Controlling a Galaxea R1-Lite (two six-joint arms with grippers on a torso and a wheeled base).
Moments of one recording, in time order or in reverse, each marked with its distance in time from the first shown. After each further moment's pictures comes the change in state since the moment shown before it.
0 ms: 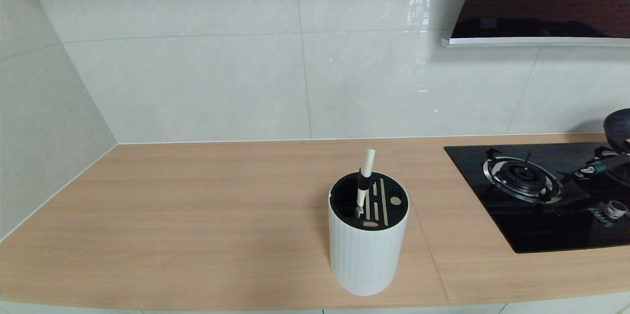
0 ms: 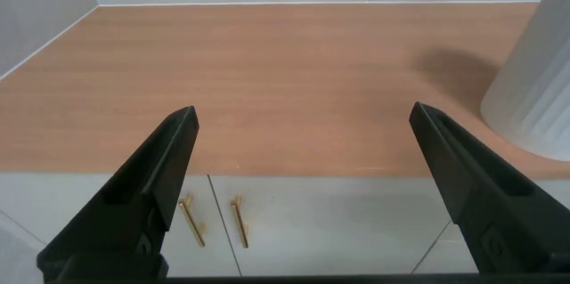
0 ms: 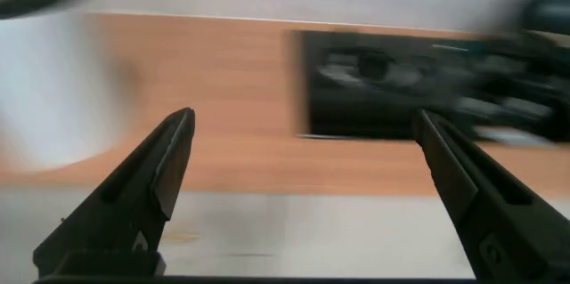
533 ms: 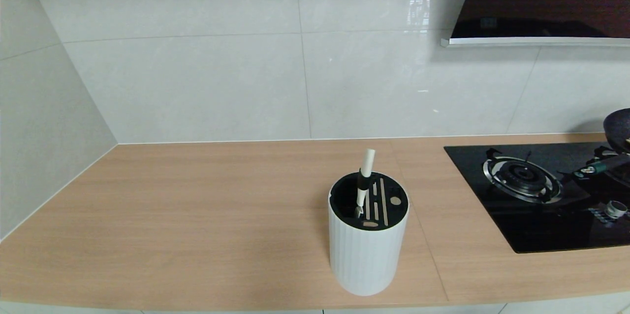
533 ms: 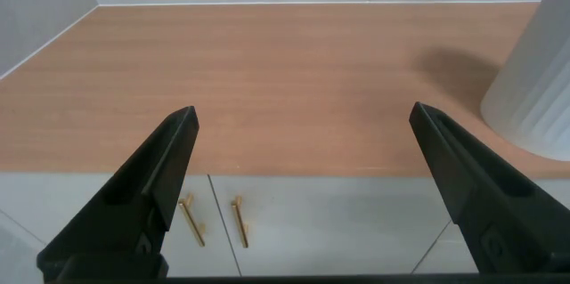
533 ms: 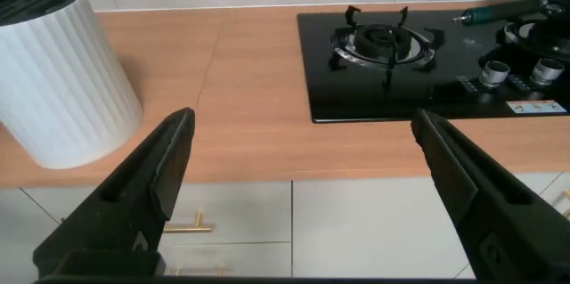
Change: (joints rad) left arm 0.000 0.000 0.000 0.000 -0.001 0.000; right arm 0.000 0.000 0.000 0.043 -0.093 0.066
